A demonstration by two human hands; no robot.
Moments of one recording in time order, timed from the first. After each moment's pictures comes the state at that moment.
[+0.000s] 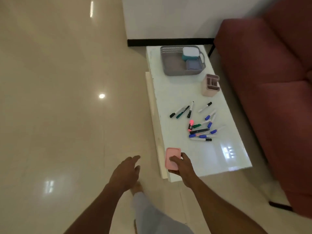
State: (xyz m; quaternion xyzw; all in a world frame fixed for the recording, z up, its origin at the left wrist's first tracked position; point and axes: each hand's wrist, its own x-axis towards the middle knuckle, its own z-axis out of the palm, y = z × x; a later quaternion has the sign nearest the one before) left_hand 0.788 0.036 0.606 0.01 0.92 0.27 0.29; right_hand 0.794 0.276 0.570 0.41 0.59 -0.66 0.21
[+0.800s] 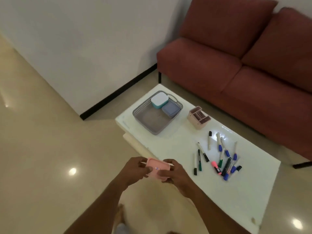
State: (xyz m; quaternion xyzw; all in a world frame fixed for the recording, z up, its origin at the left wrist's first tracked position) left_hand 0.256 0.014 0.697 0.17 0.77 0.38 0.49; right_hand 0.402 0.145 0.650 0.41 0.49 -0.77 0.01
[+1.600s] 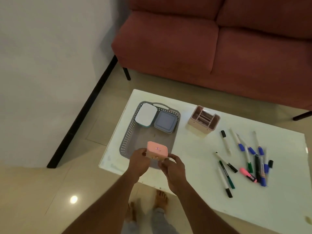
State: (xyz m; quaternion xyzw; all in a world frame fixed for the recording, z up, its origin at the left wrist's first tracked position) left_hand 0.009 0.255 0.573 0.27 0.79 0.25 0.49; right_hand 0.143 0.280 0.550 0.62 0.13 -0.72 -0.28
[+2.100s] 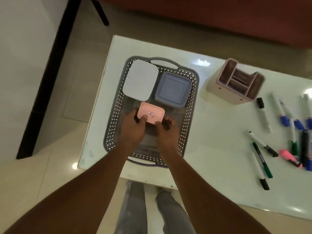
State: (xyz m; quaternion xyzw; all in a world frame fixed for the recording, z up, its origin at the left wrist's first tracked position) left_hand -0.067 0.347 0.377 0.34 0.80 0.27 0.42; right_hand 0.045 0.350 0.363 0.71 0.32 -0.56 -0.29
